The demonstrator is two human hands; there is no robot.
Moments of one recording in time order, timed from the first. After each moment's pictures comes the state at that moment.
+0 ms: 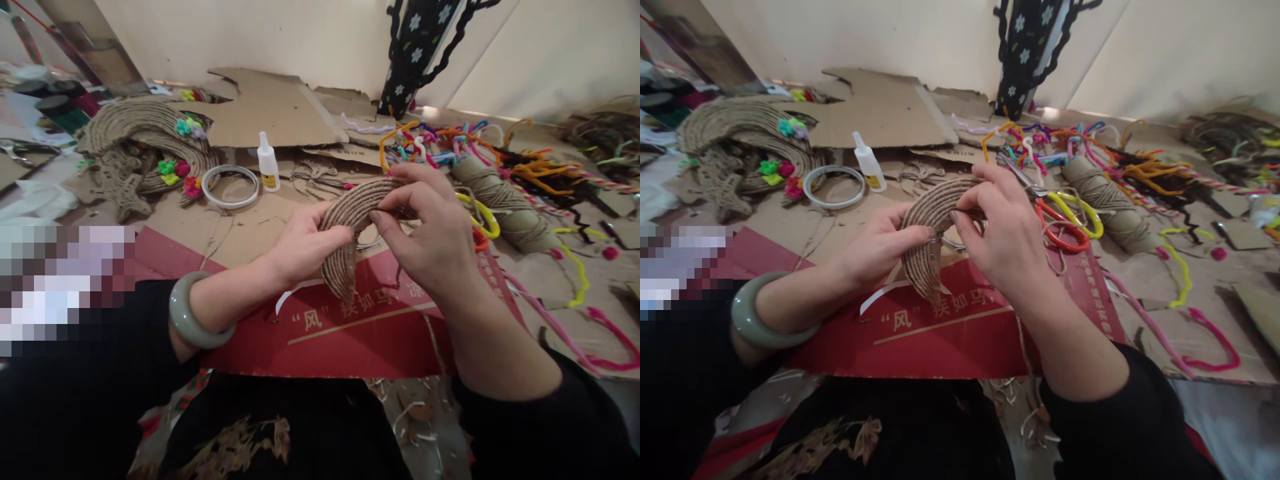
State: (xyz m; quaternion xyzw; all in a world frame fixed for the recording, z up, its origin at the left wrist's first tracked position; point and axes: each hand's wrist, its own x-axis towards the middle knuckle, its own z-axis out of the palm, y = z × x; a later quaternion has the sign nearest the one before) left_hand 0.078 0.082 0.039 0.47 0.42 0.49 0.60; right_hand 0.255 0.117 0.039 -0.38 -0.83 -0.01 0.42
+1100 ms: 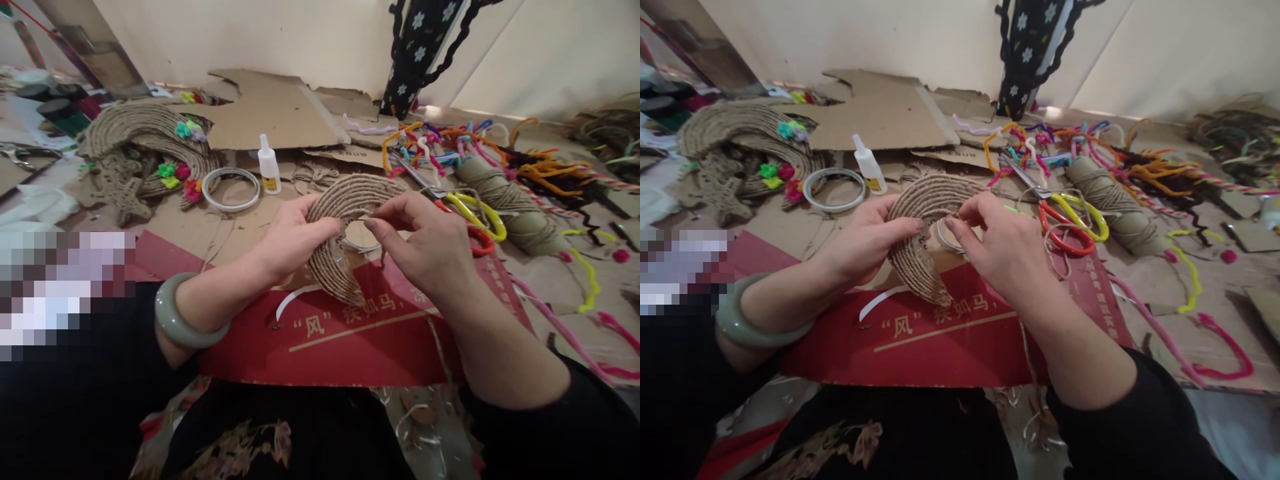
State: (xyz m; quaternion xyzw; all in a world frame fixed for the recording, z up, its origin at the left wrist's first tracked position) left_hand 0.067 0.092 0.041 0.45 0.48 0.50 0.56; right_hand 0.252 0.113 0.033 -0.45 -0.81 0.04 0.37
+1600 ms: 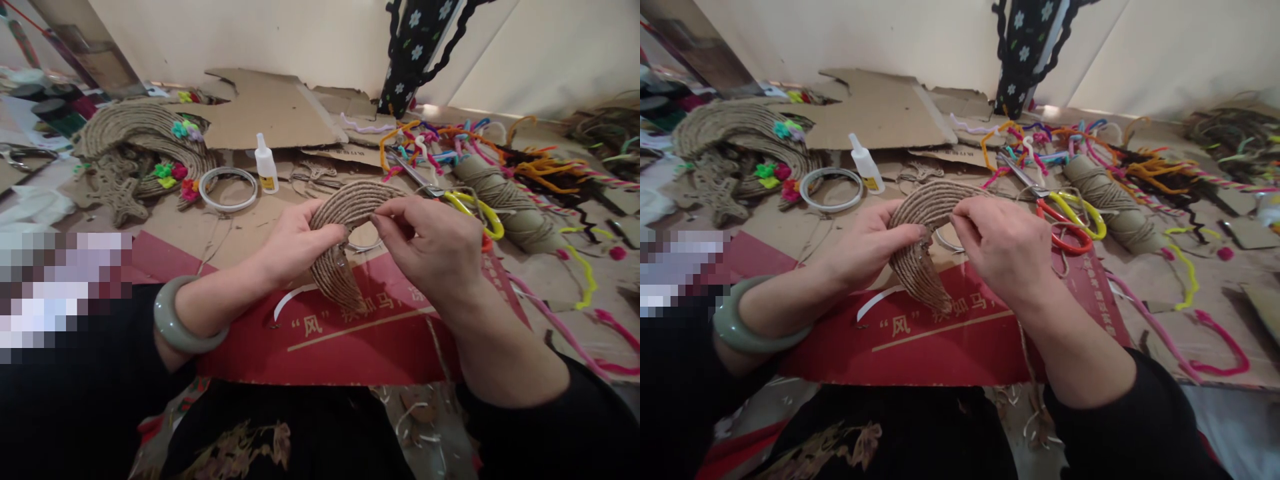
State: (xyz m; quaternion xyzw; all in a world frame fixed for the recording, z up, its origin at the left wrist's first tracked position) left_hand 0.070 0.085 0.048 0.49 0.48 0.46 0.56; right_hand 0.254 0.109 0.040 -0.40 -0.84 -0.08 0.36
